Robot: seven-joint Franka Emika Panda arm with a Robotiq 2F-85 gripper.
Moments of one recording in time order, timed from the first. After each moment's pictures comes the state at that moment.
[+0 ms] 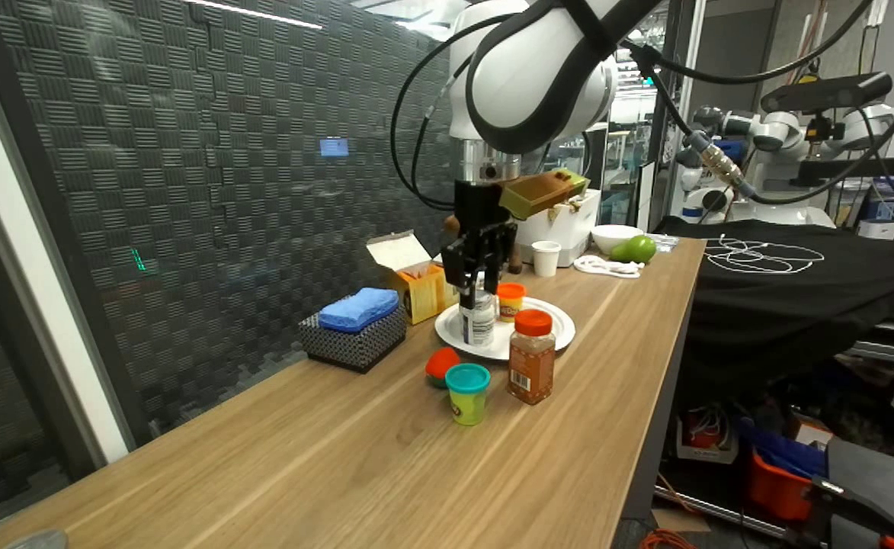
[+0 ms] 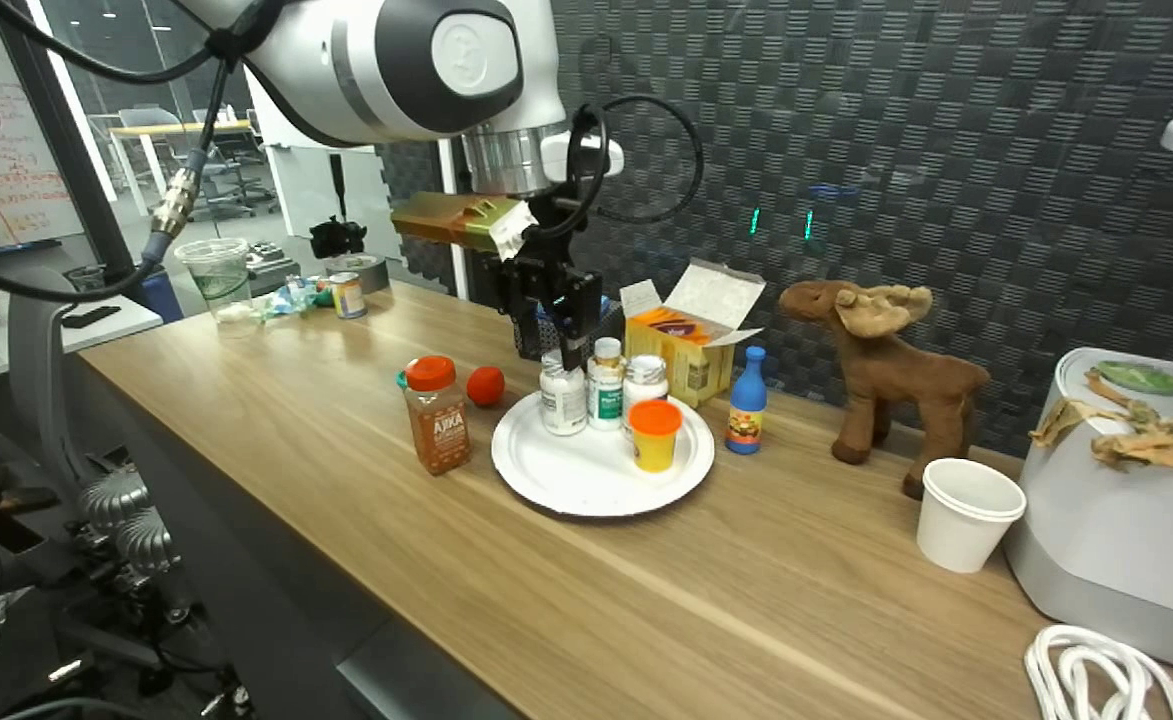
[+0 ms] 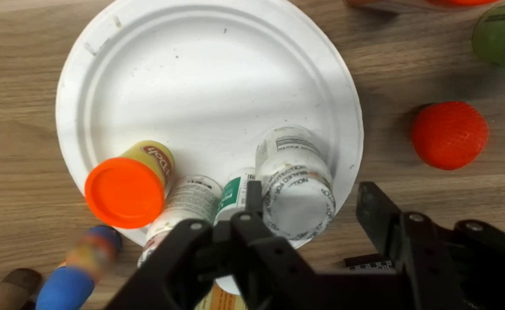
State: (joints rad) arm 0.03 0.29 0.01 -1.97 -0.12 2.36 0.08
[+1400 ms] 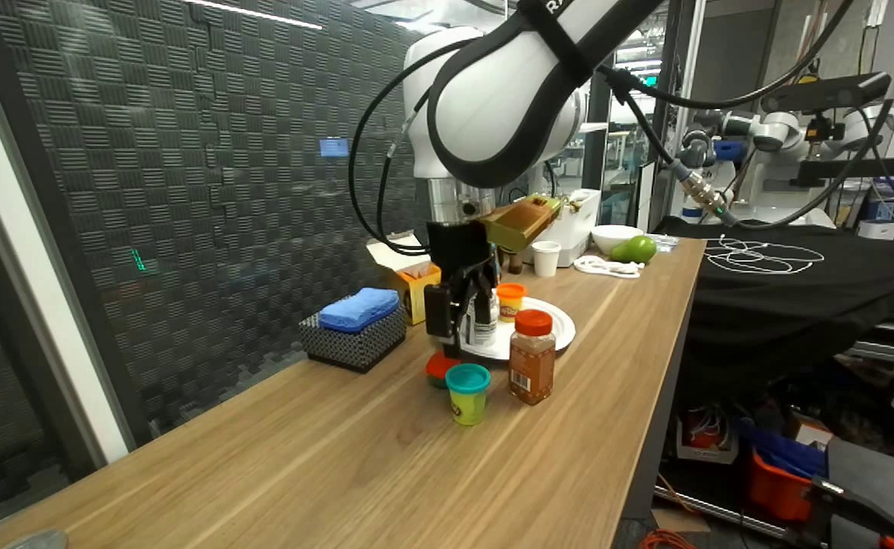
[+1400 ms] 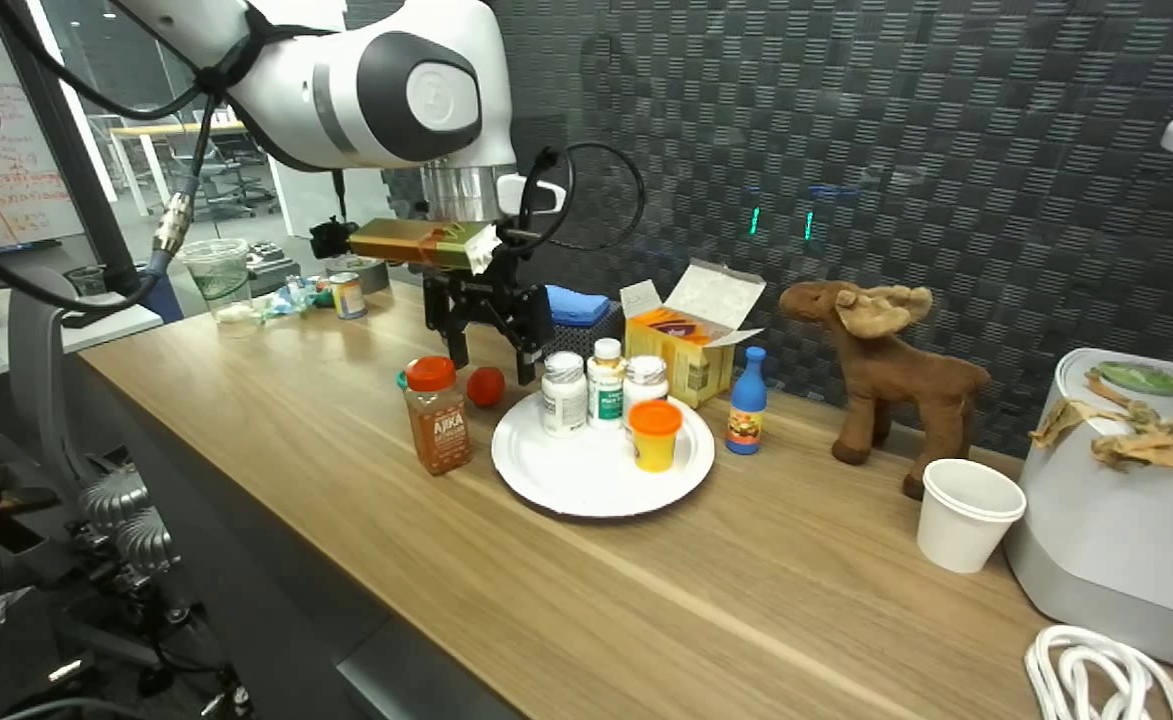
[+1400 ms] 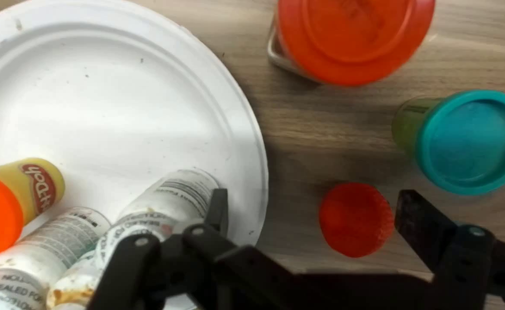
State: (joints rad) arm 0.10 0.35 0.05 -1.95 -0.14 2.26 -0.02
